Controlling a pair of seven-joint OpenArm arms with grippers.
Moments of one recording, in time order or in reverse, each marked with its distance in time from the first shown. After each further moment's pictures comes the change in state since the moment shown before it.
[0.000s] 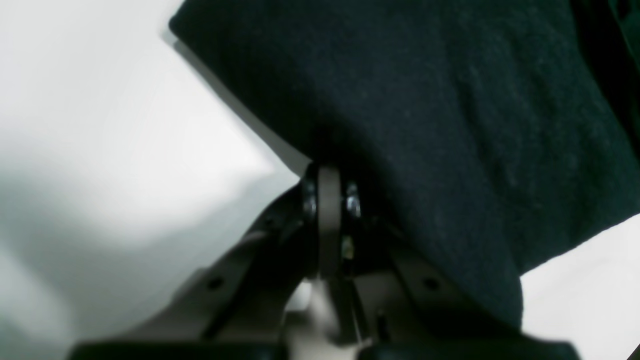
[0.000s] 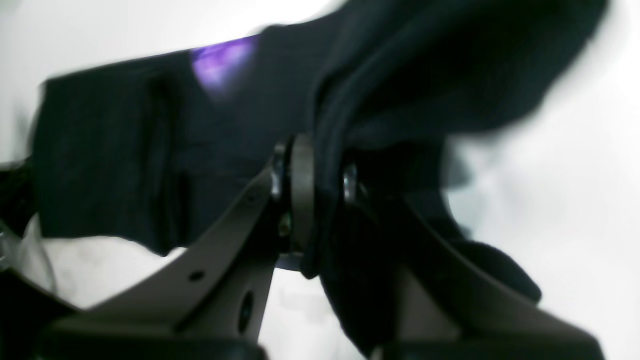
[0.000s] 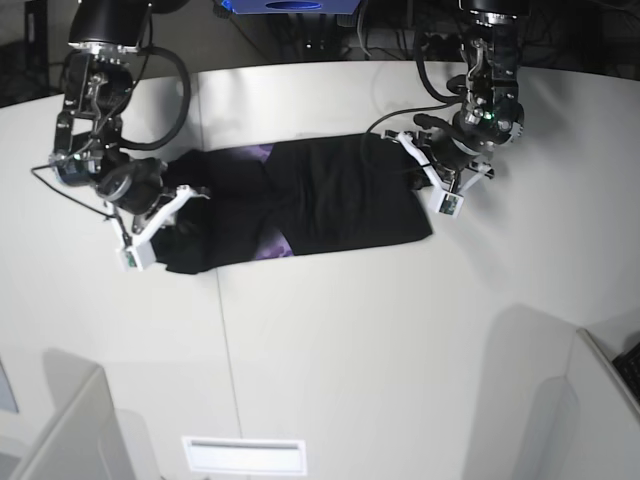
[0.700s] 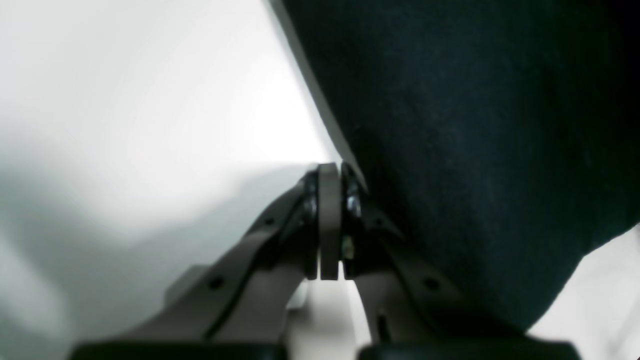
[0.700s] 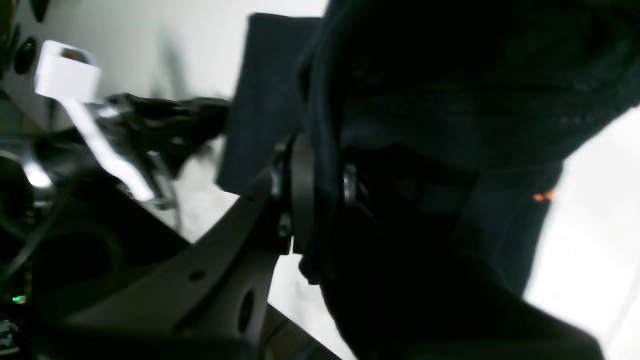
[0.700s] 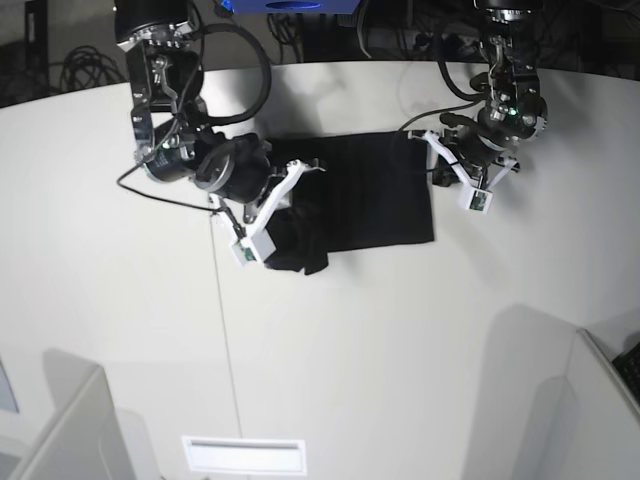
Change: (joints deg) left arm 1.7 -1.6 -6.5 0.1 -1.0 -1.2 0.1; right arm 0.2 -5.6 -23.4 7.7 0.3 -12.9 0.3
